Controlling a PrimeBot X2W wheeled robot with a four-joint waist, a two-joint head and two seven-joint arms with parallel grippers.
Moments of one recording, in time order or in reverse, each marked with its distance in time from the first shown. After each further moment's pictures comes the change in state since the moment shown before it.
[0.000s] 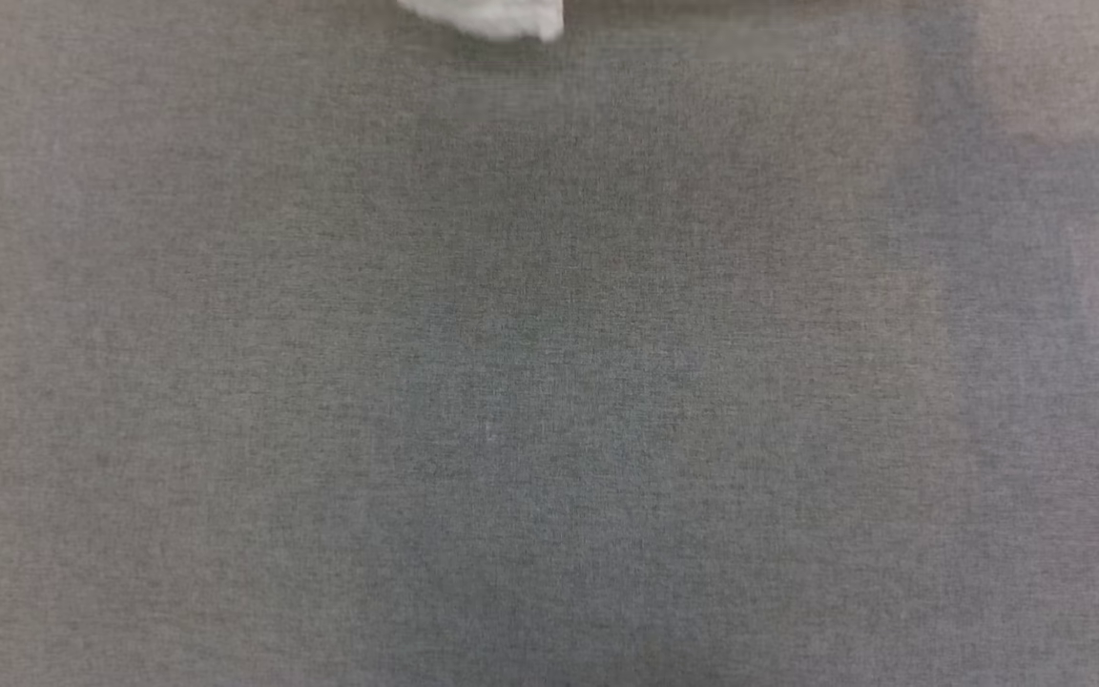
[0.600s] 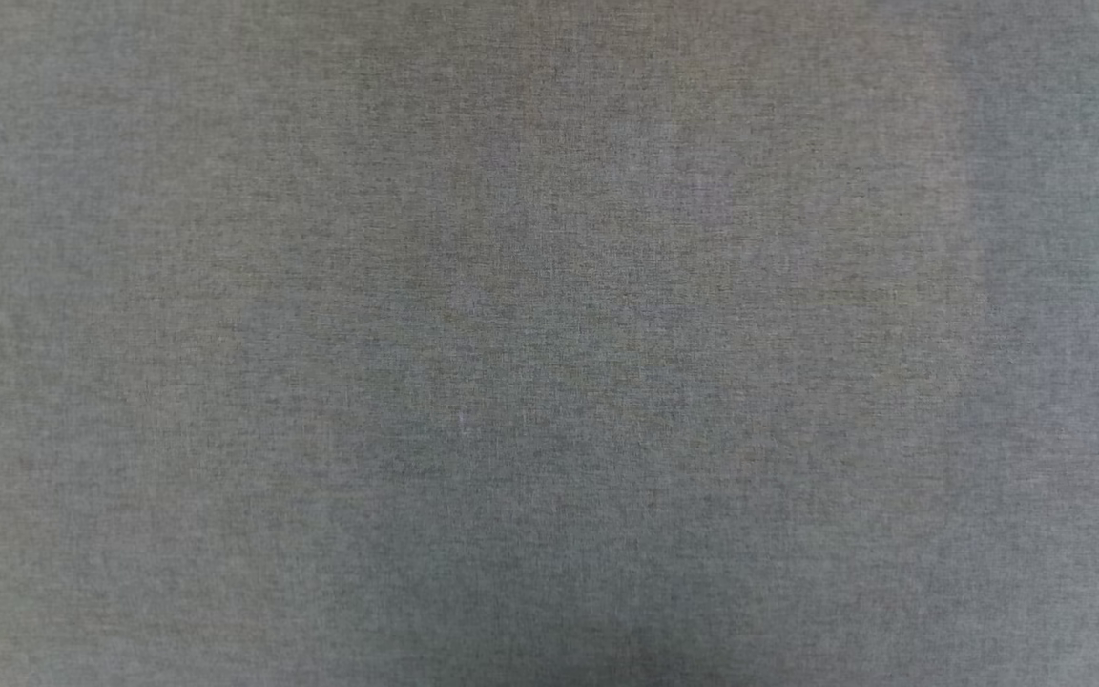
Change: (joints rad) left arm -0.232 -0.058 -0.086 0.310 0.014 -0.059 -0.094; right arm -0.285 0.067 0.158 0.350 -0.045 0.000 -0.167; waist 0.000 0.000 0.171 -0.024
